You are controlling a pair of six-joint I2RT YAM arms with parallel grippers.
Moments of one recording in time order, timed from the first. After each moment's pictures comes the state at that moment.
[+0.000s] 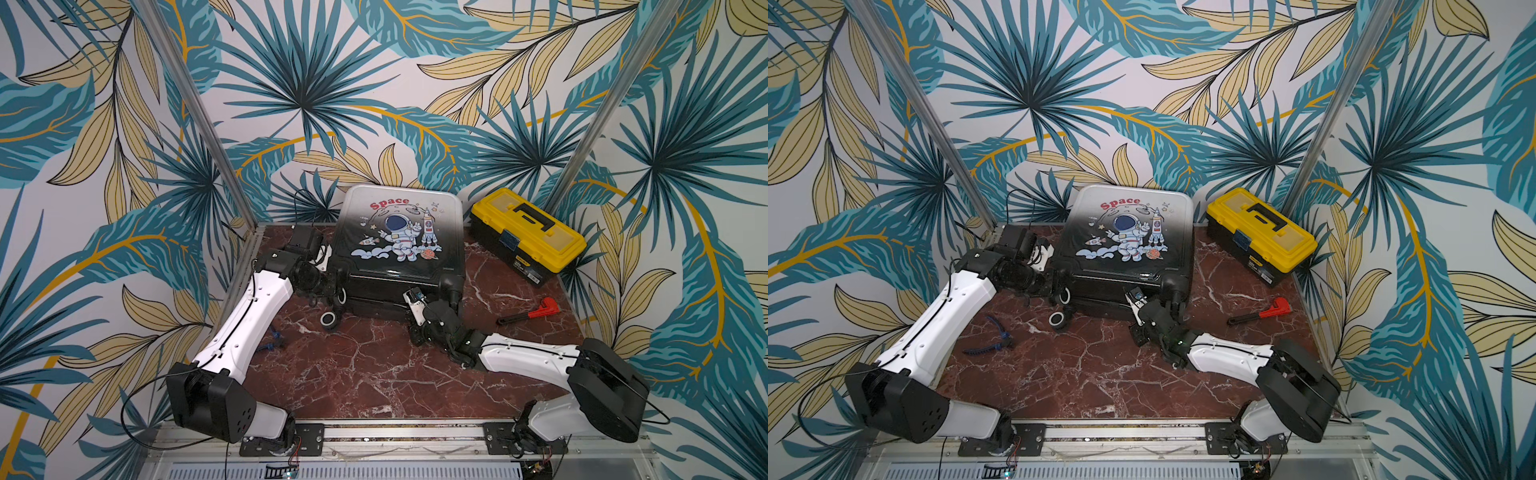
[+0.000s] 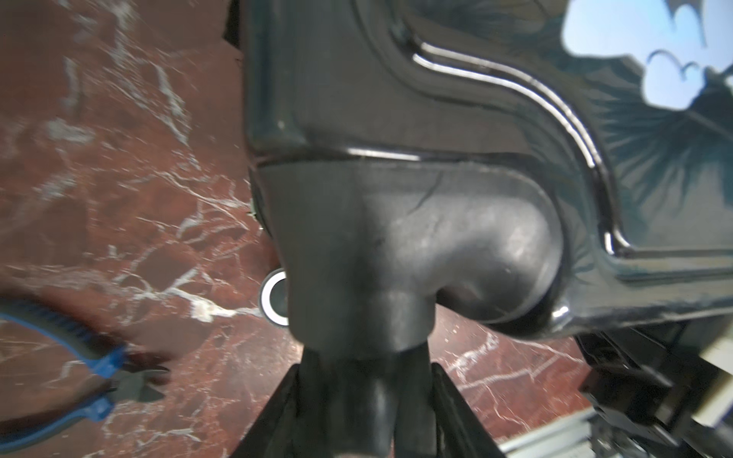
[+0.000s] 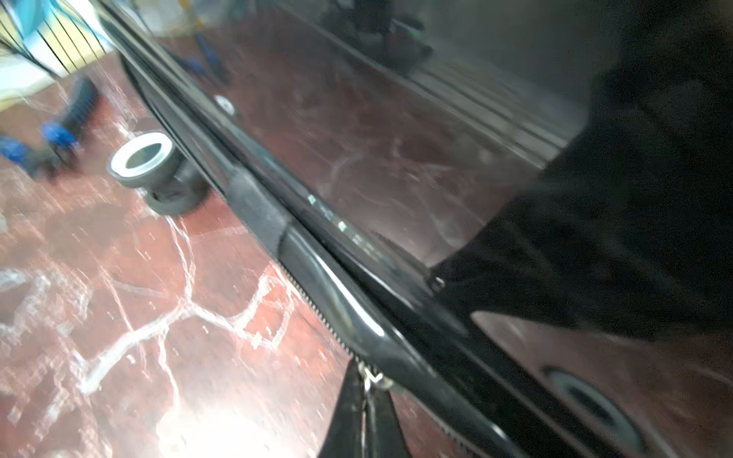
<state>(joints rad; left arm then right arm) -0.26 1.43 1.41 -1.07 0.17 -0.29 0.84 1.49 0.69 0.26 0.17 0.19</state>
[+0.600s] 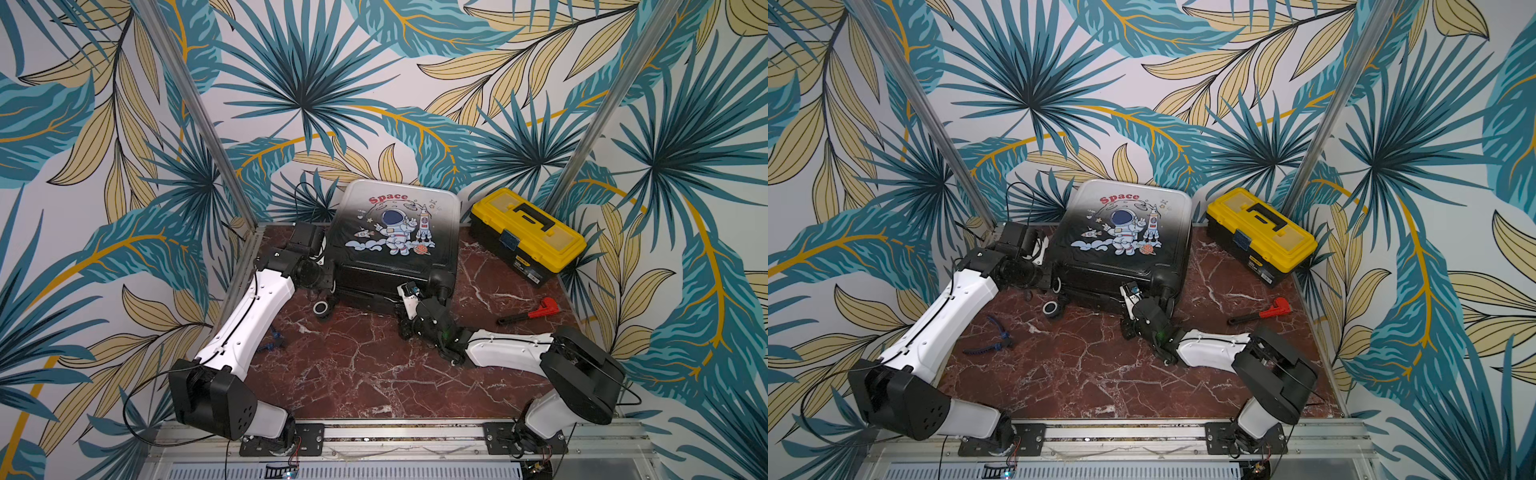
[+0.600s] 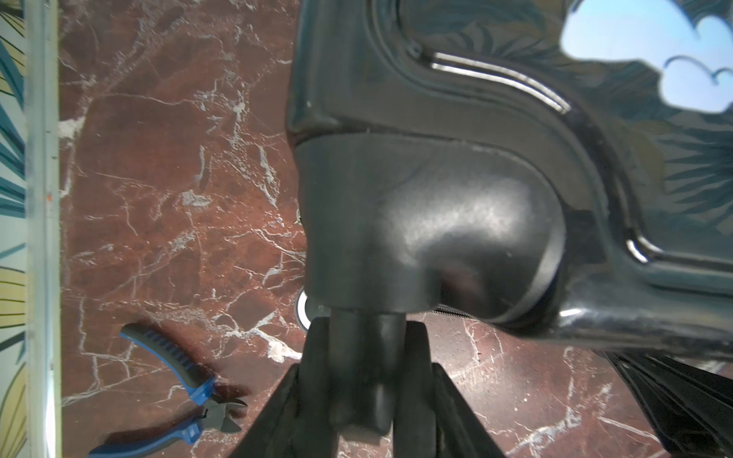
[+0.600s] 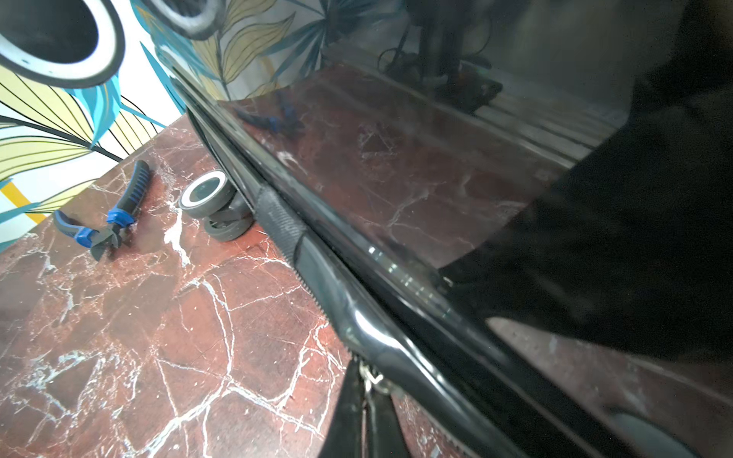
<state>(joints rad) -0.27 1.44 1.40 -0.99 -0.02 -0.23 0.85 1.59 0.73 0.38 0.15 0.27</state>
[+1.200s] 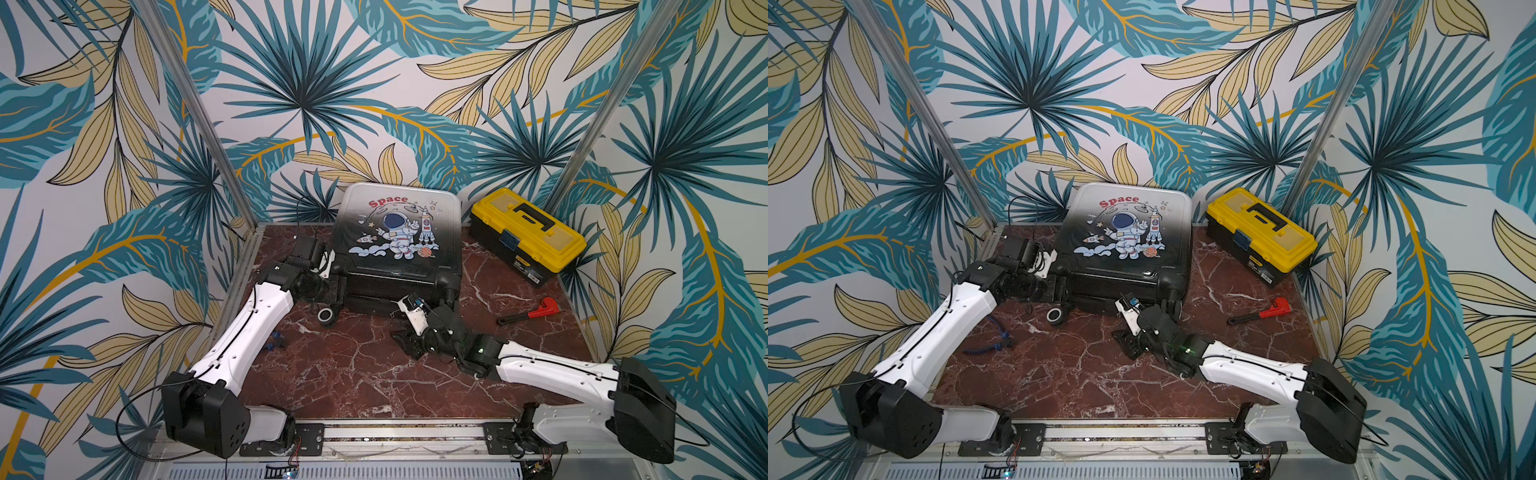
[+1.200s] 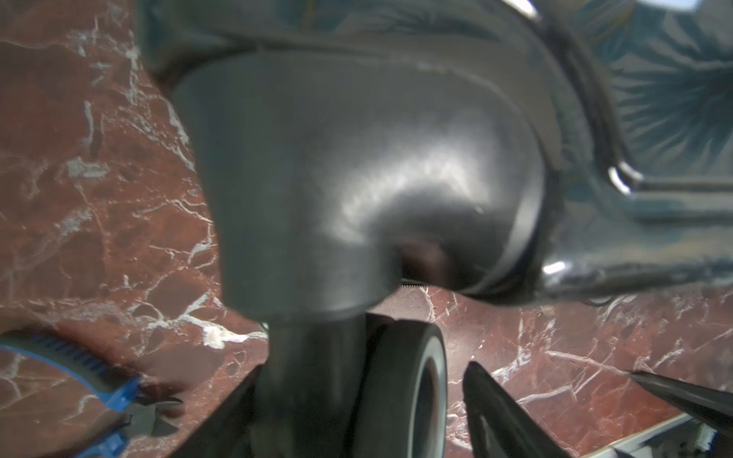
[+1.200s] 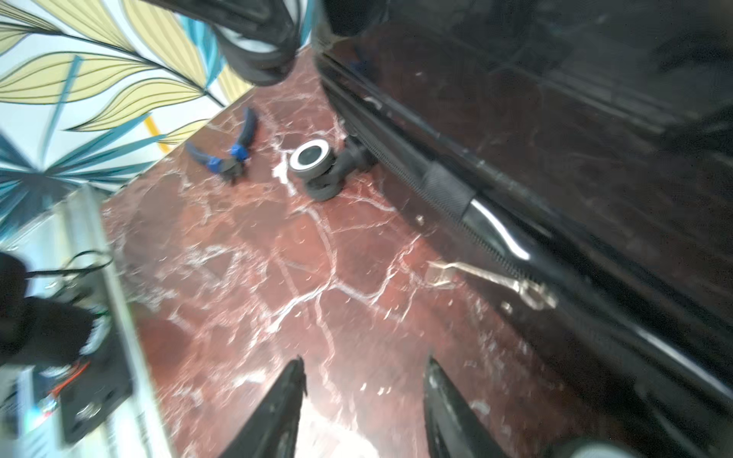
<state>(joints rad) -0.27 1.34 1.27 -0.96 0.15 -0.23 0.94 1.22 0.74 -0.07 0.02 0.25</state>
